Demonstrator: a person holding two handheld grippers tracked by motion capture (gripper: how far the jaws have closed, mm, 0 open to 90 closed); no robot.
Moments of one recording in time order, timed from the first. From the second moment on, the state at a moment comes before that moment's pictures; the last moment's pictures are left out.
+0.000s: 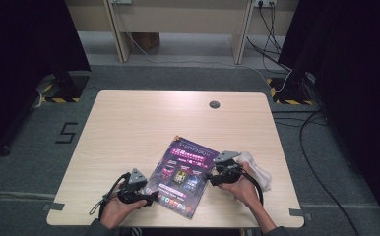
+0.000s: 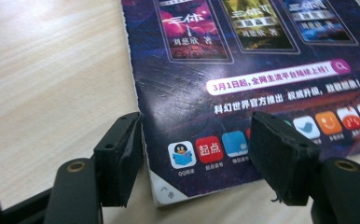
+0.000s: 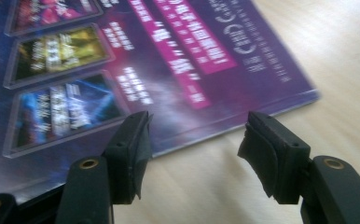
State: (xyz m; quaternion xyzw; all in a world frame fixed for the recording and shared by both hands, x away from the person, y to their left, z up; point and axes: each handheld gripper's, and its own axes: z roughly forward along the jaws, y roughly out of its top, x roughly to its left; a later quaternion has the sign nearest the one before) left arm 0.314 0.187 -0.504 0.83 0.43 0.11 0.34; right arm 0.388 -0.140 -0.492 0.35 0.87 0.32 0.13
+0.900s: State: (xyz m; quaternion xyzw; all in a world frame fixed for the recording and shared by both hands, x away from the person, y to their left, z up) left arm 0.280 0.154 -0.506 0.86 0.37 0.10 0.34; right arm 0.432 -0.121 -0.497 0.35 0.87 0.32 0.13
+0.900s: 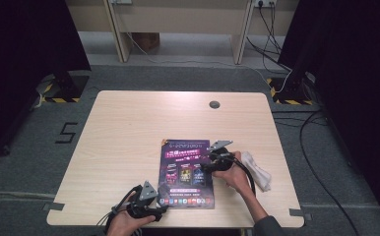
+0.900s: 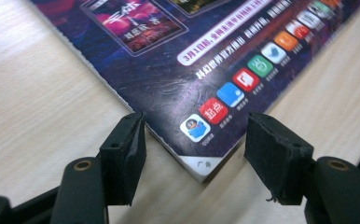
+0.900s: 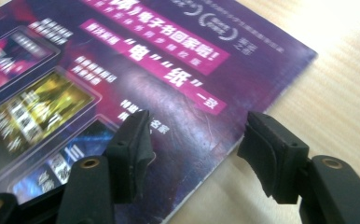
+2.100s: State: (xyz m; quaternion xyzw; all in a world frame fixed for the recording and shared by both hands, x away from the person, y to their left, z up) left arm 0.297 0.179 -0.505 0.81 0.42 0.16 0.38; right arm 0.377 -0.232 -0.468 0.43 0.81 0.33 0.21
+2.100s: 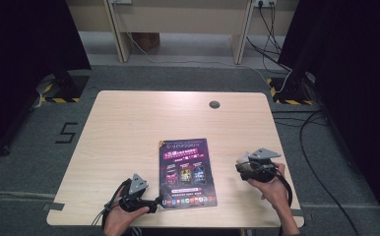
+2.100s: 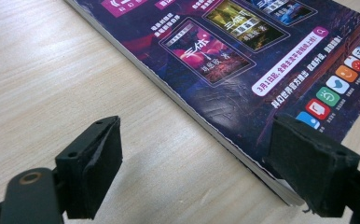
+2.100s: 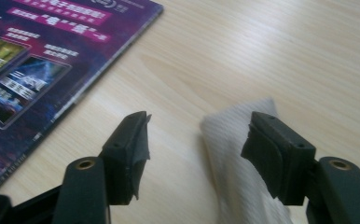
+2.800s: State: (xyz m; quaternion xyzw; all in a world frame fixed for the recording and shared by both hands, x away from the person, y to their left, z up) left arm 0.303 0.173 -0.512 0.82 0.42 0.15 0.37; right arm 0.376 -0.260 -0.490 0.46 0.81 0.29 0.21
